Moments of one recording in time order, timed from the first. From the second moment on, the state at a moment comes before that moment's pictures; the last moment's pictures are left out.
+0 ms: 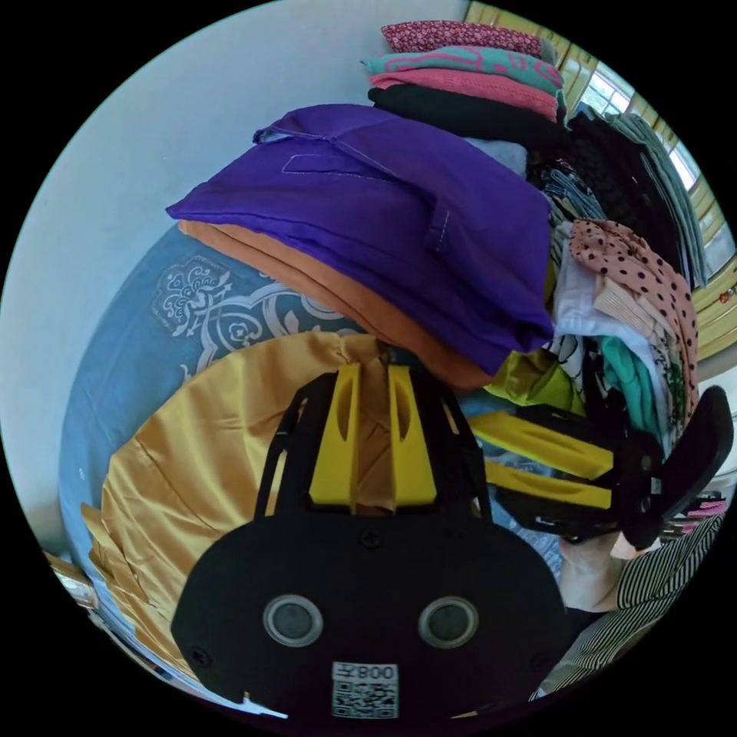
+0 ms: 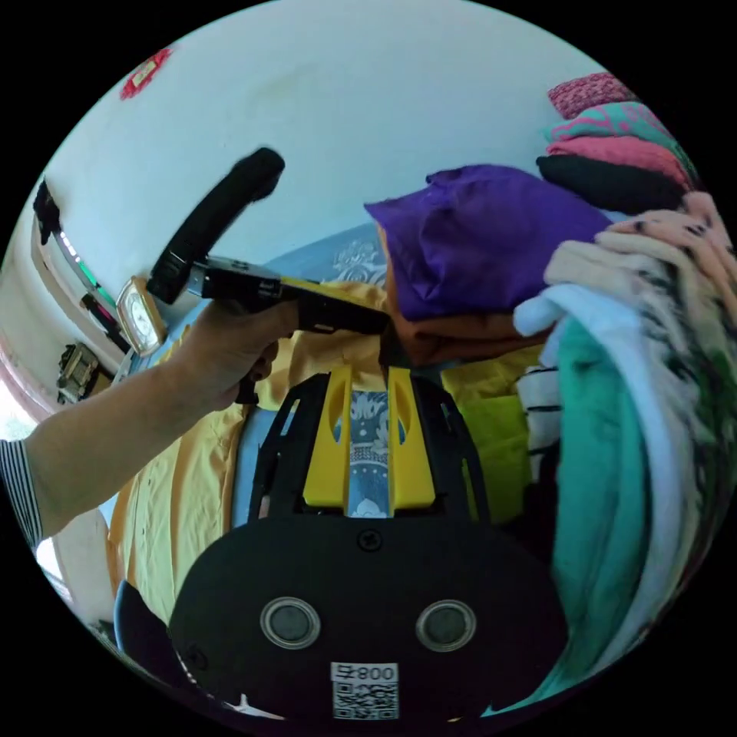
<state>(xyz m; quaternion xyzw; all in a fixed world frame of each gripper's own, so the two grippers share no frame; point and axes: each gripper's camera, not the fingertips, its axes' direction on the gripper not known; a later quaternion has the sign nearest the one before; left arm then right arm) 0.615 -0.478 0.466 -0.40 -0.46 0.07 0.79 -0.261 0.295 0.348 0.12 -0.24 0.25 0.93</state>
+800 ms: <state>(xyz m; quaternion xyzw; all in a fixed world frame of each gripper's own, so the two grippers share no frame) 0.569 -0.487 0.212 -0.13 -0.29 -0.07 0.94 -0.298 0.205 0.283 0.26 -0.30 0.15 0.90</state>
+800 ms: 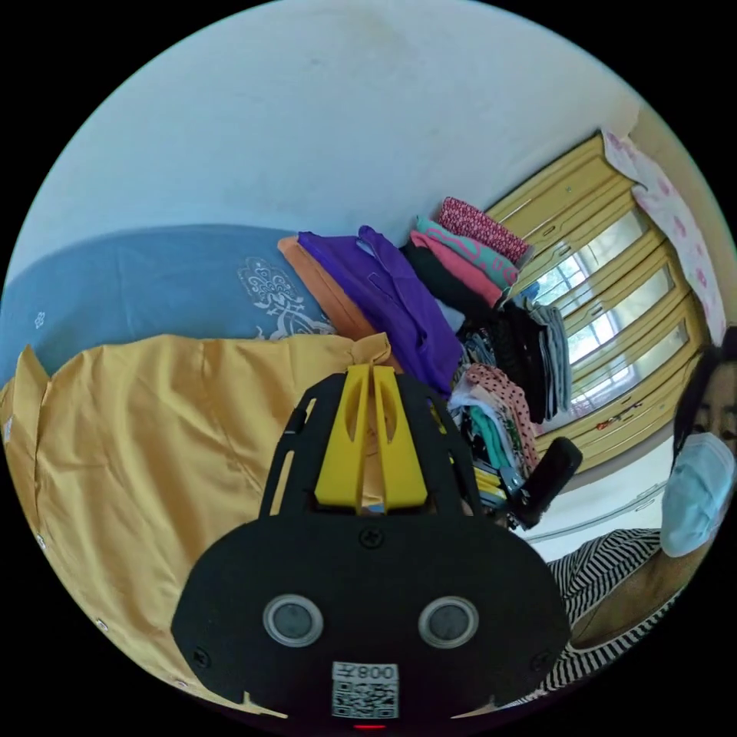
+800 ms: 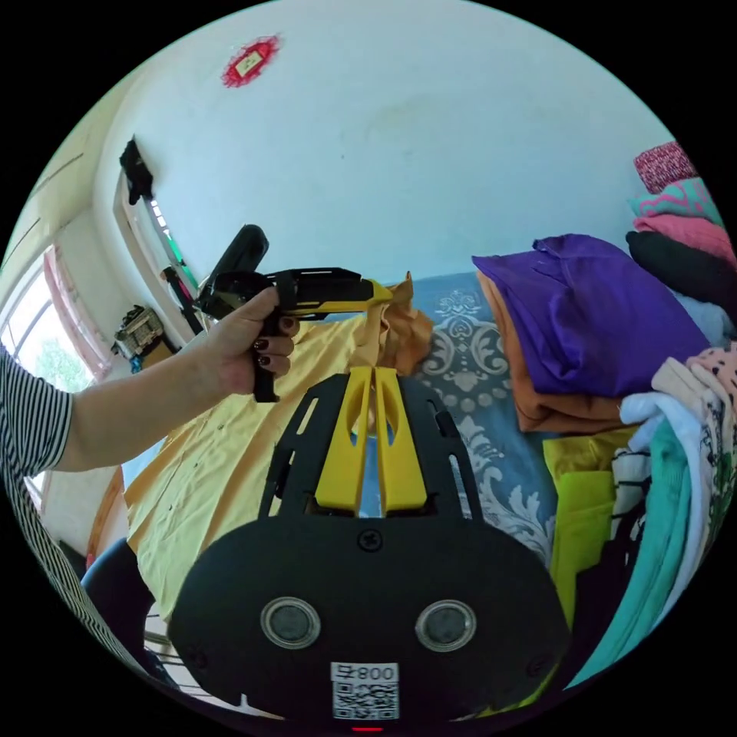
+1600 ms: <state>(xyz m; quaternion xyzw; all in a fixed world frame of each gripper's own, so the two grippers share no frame) 0.426 -0.357 -0.064 -0.02 -0.31 -0.21 0.93 -0.450 -0.020 0.209 0.14 -0.36 -0.02 0.92</state>
